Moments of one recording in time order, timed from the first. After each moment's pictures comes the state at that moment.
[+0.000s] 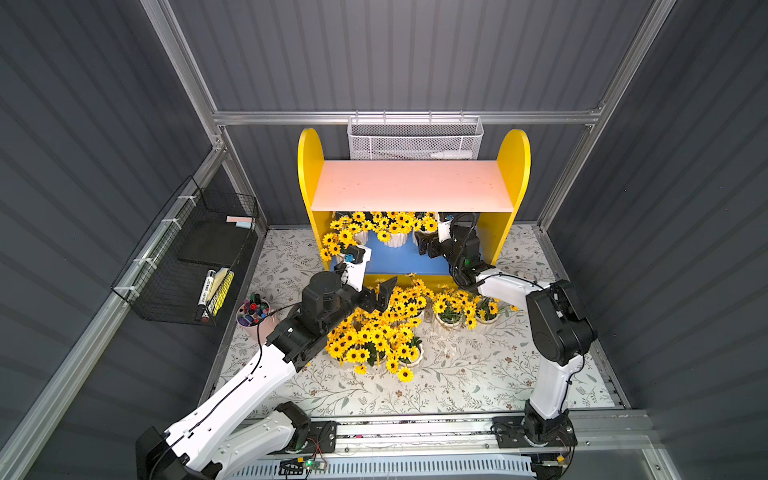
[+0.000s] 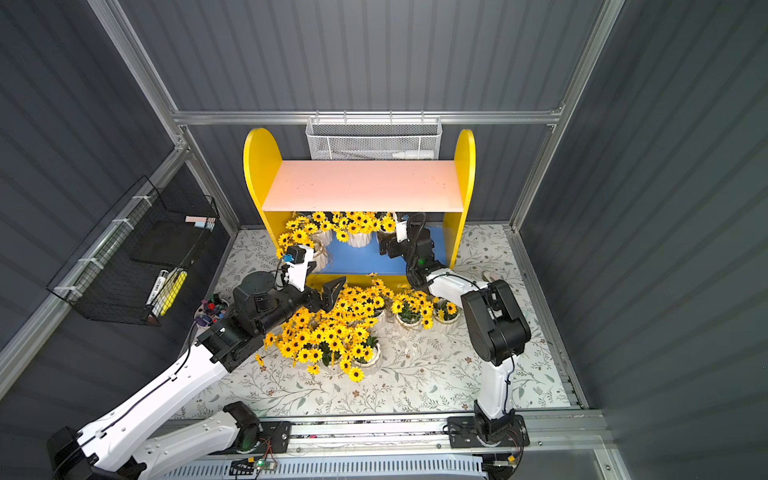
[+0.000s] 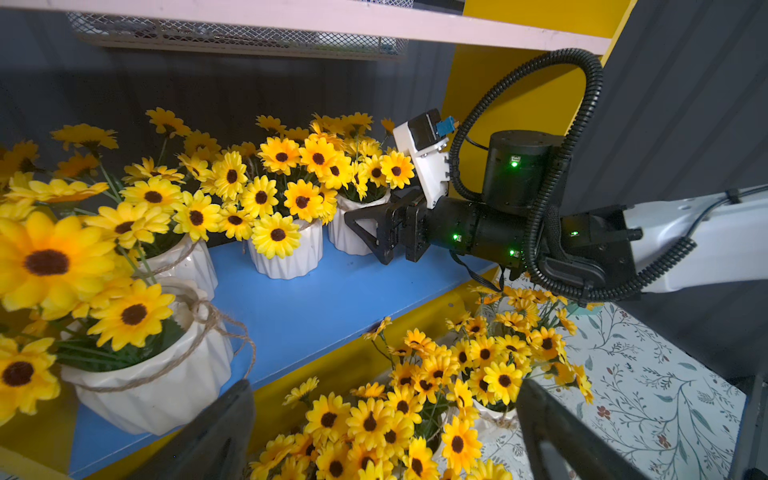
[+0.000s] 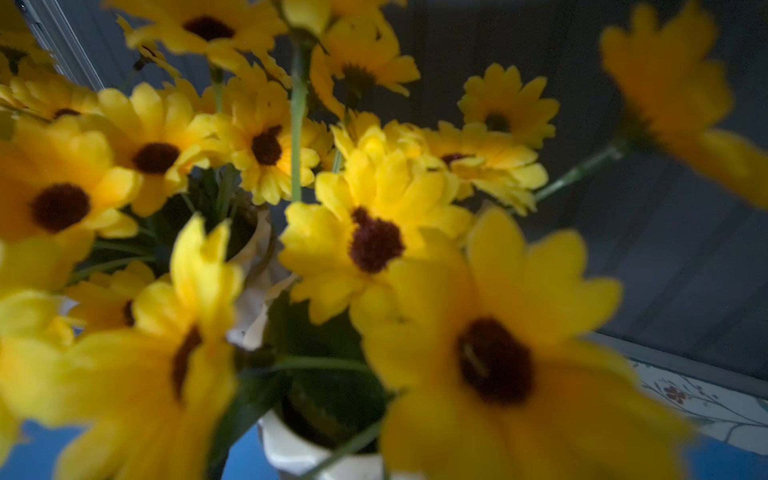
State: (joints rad) left arm -0.62 0.98 0.89 -0.11 -0.01 -0.13; right arm 0.43 1.91 1.25 0.51 -0.02 0.03
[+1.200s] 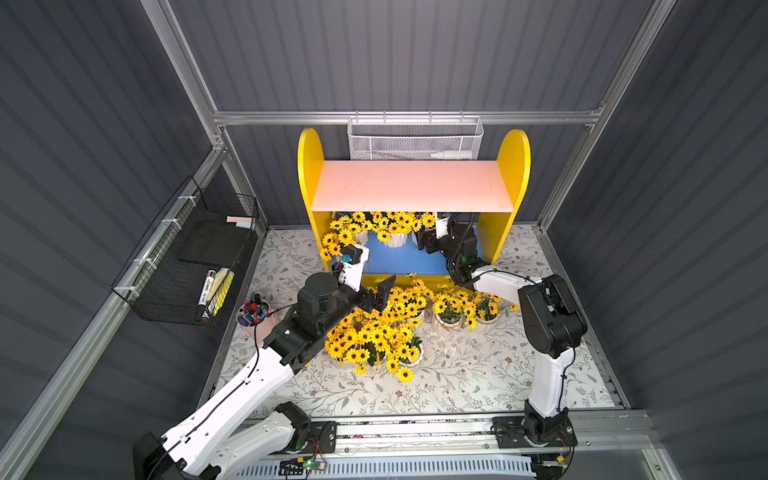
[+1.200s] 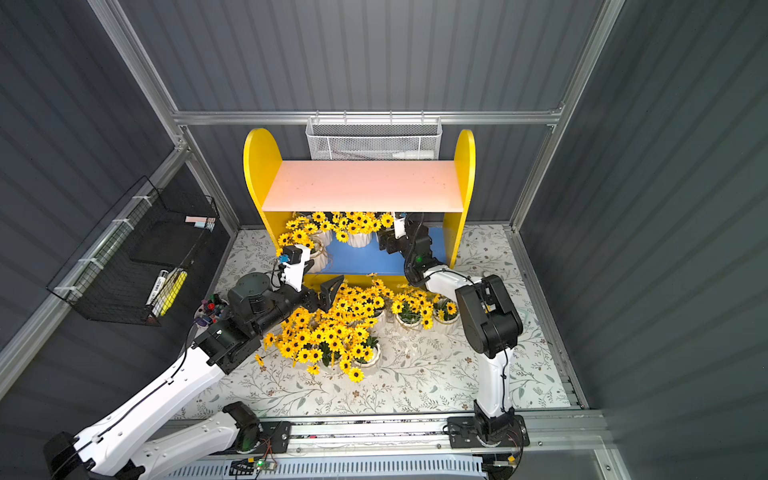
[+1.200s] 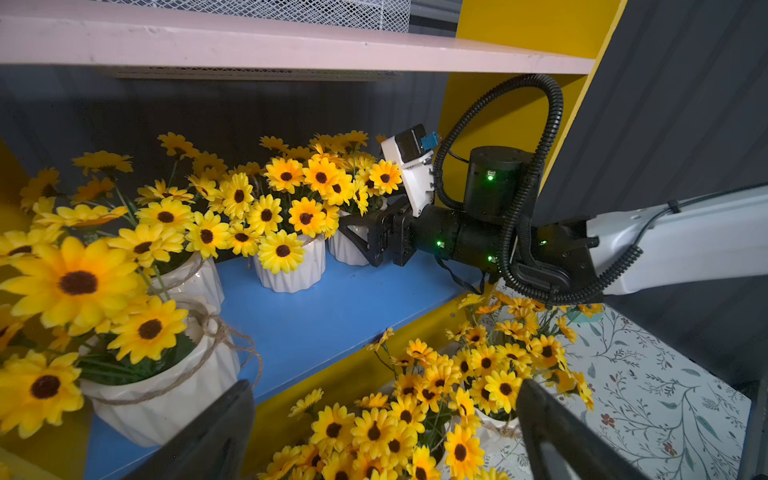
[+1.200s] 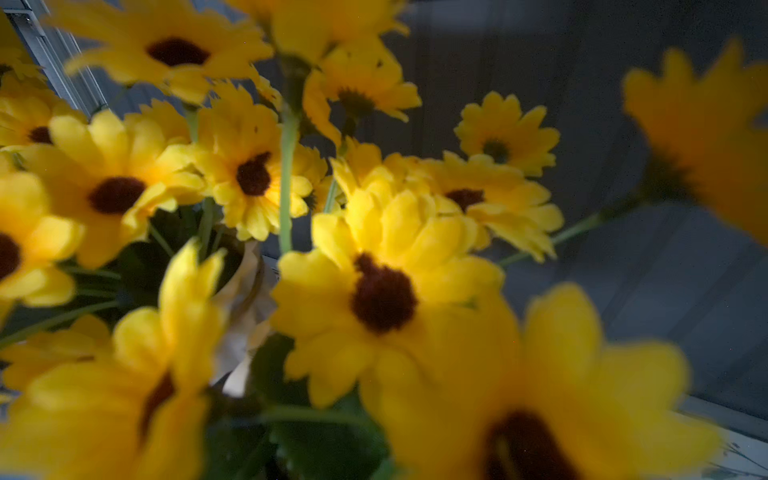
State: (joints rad) left arm -0.61 0.95 0.89 -0.09 0.00 -0.10; right arm 0.42 1.99 1.30 0.58 -0.03 0.01
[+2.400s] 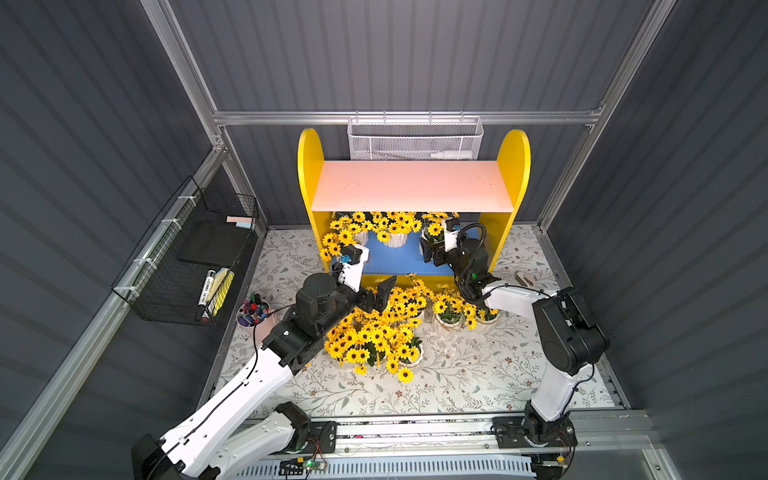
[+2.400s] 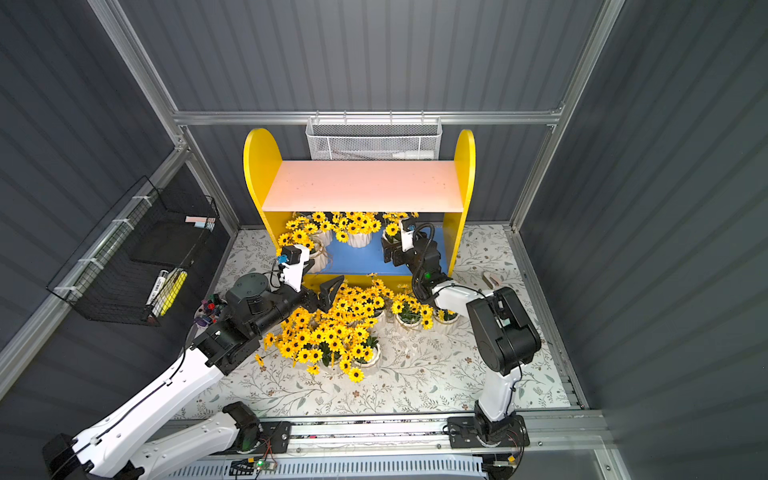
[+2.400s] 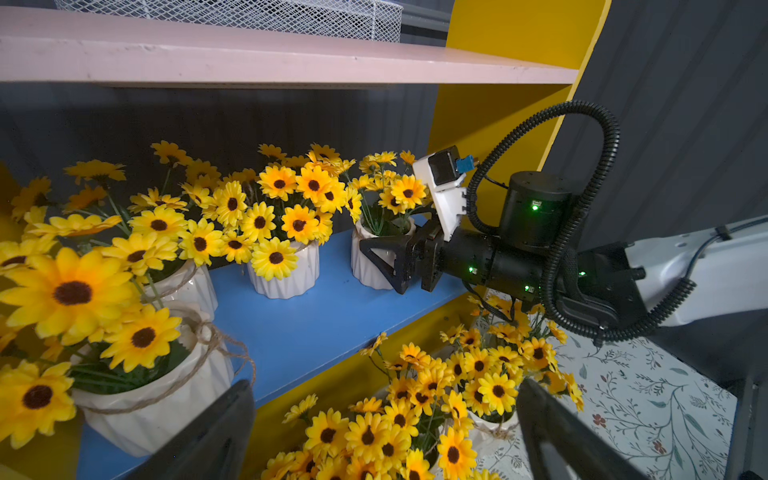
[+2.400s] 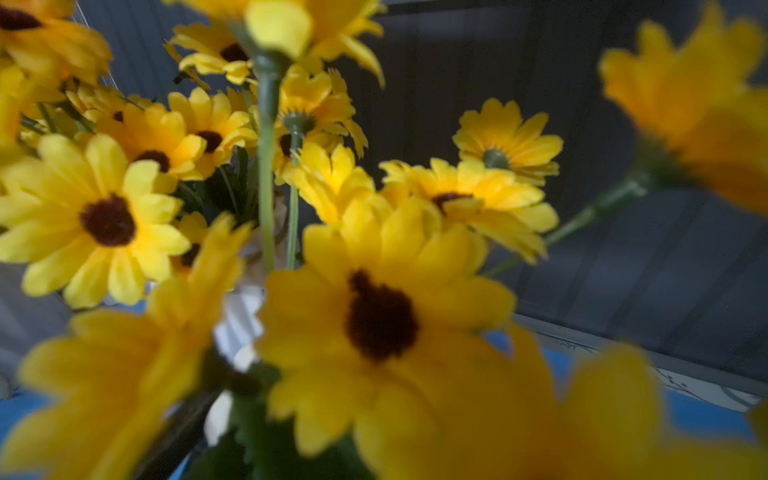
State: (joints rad) left arm -0.61 0.95 0.89 -0.08 0.02 -0.10; right arm 0.43 1.83 1.06 0.68 -0.01 0.02
